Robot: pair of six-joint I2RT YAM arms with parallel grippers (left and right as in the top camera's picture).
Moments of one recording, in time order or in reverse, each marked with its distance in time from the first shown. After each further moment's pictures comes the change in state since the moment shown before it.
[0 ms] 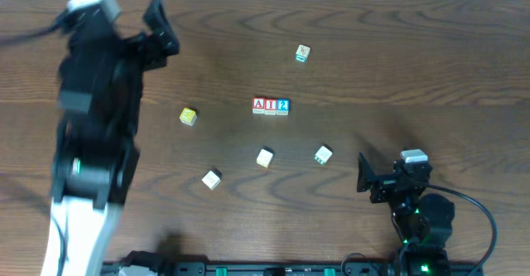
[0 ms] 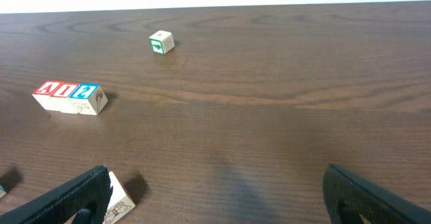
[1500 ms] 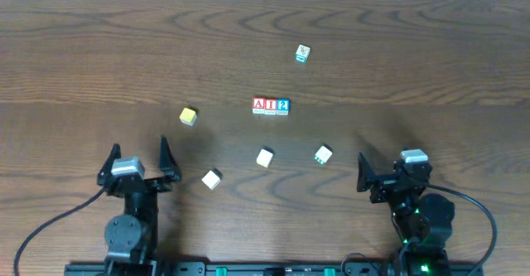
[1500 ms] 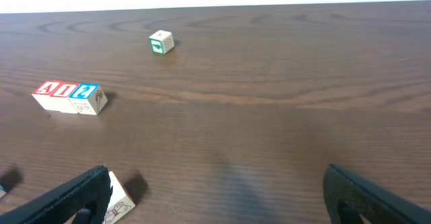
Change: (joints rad) left arm 0.058 -1.038 -1.151 0.056 -0.008 0.216; right arm 0.000 0.000 0.000 0.000 0.000 0.000
